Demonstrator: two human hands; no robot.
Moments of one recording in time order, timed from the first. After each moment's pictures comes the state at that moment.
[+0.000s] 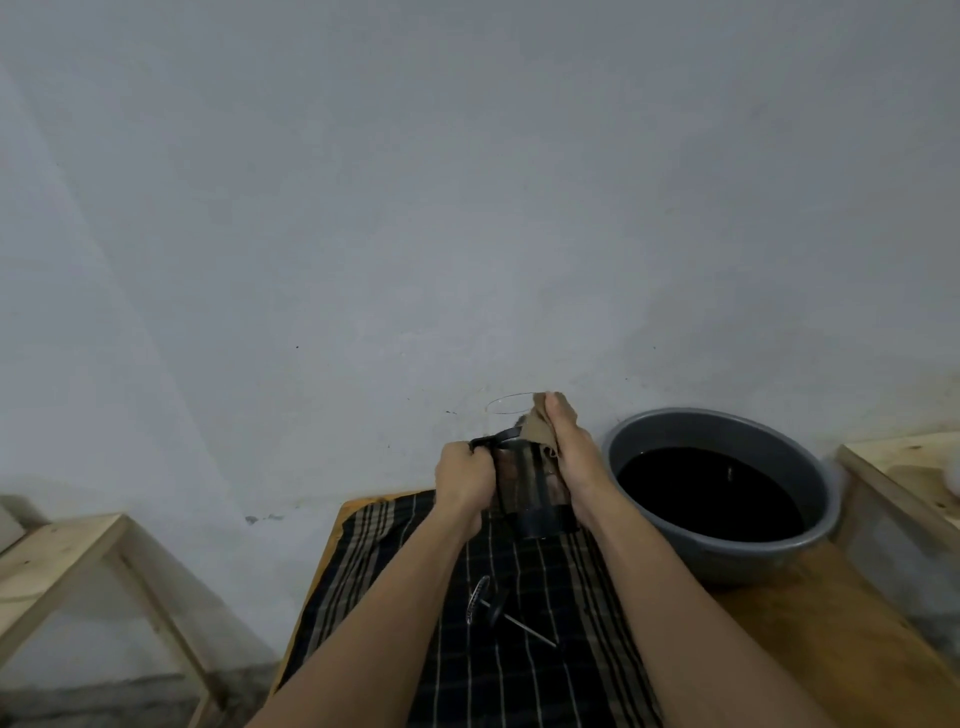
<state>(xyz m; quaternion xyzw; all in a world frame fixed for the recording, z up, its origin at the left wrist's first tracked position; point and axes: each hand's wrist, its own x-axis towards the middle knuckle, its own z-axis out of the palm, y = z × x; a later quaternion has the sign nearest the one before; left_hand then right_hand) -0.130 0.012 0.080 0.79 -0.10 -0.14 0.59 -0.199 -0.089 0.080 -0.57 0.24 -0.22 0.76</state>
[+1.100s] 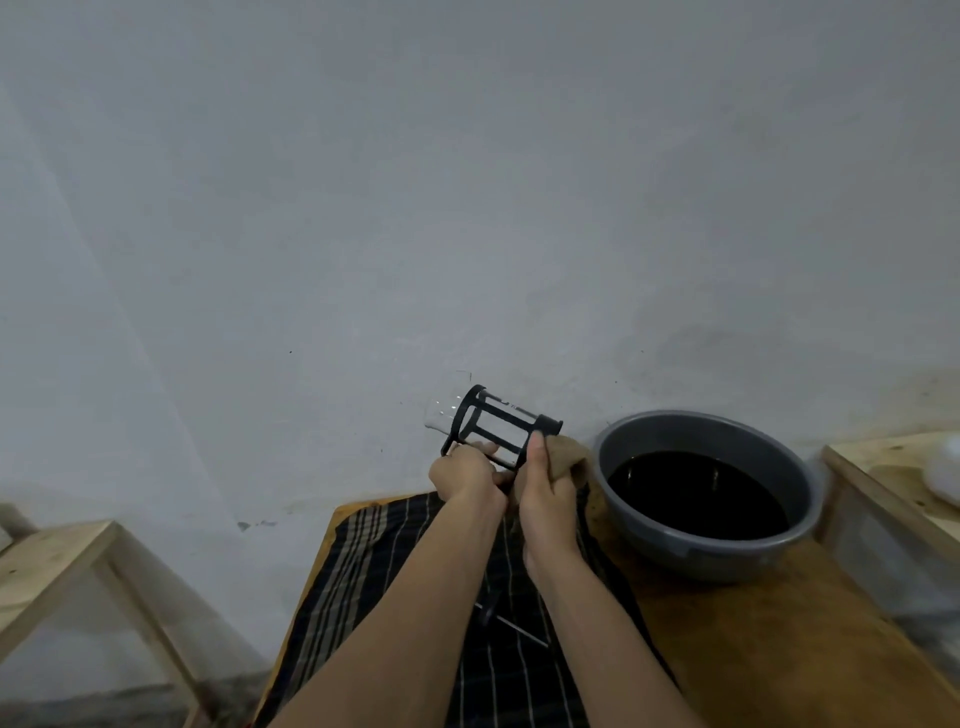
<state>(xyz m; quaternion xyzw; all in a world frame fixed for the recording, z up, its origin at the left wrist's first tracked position) -0.155 -0.006 0.101 0.53 0.16 -0.17 0.82 -0.216 -0.027 0.071 -0.46 0.27 -0.33 0.78</state>
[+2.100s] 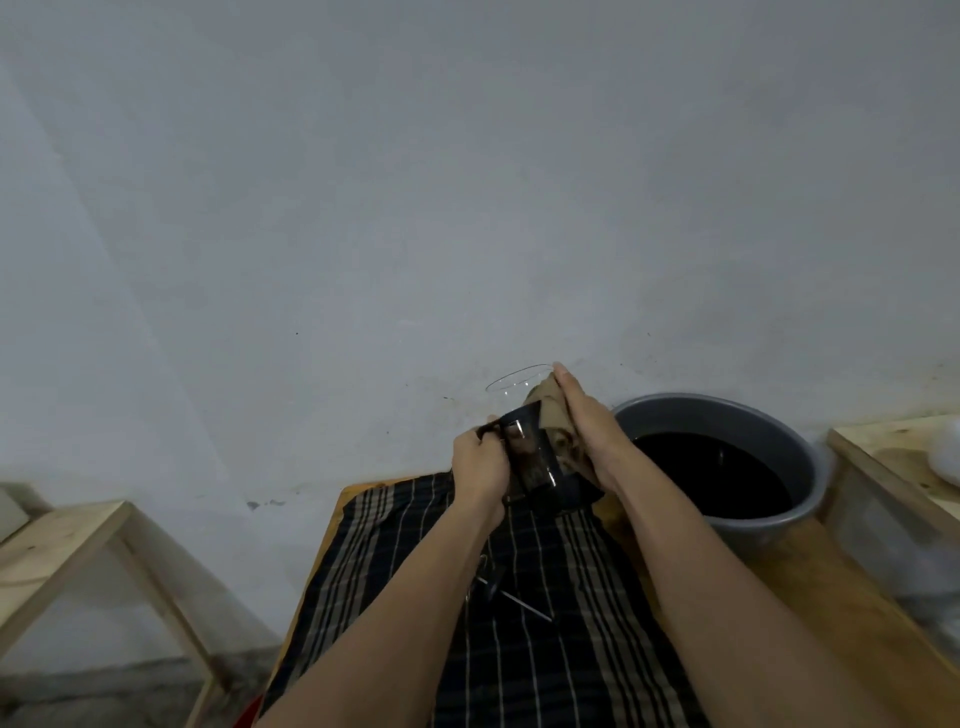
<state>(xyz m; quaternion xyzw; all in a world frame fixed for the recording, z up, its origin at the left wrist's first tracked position) -0.167 0.007 0.083 0.68 -0.09 -0.15 0.71 -0.231 -0.093 0.114 -0.66 0.23 -0.16 0.70</state>
